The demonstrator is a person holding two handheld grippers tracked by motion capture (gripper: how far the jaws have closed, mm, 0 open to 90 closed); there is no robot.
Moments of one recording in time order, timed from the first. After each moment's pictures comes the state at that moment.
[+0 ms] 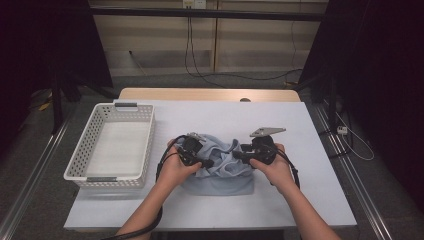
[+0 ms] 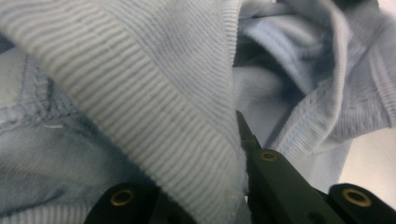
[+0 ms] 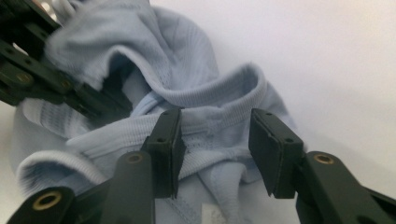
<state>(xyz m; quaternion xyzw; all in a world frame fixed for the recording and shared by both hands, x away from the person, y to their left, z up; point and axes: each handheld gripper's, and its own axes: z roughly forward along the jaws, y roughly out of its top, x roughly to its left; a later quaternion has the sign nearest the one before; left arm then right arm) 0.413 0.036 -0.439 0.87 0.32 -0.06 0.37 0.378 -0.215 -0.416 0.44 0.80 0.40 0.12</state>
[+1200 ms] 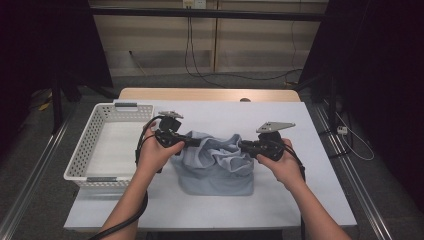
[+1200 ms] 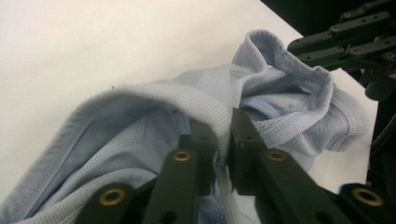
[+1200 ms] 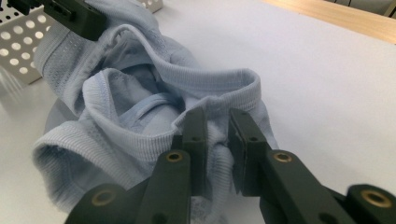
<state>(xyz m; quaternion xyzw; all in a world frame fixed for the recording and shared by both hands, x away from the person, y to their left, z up) 0.430 0.086 -0.370 0.82 0.36 -0.05 0.45 0.372 -0.226 -0.383 0.40 0.80 0.43 0.14</state>
